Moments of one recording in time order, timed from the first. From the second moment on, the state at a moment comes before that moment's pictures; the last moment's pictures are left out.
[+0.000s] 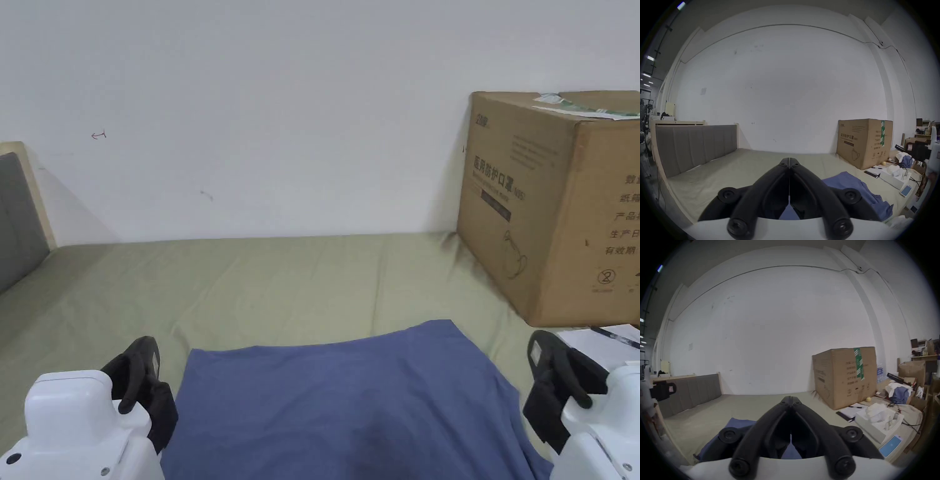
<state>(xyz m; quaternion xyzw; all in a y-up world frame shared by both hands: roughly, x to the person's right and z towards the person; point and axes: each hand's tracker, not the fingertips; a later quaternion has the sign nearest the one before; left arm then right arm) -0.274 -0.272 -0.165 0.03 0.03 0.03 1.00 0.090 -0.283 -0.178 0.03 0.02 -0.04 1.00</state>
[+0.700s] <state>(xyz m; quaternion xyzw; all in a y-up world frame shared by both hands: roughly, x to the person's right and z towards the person) -0.391 -0.397 -0.231 -0.53 -0.02 0.06 0.84 0.099 -0.338 -0.202 -0.23 0.08 0.00 0.97</state>
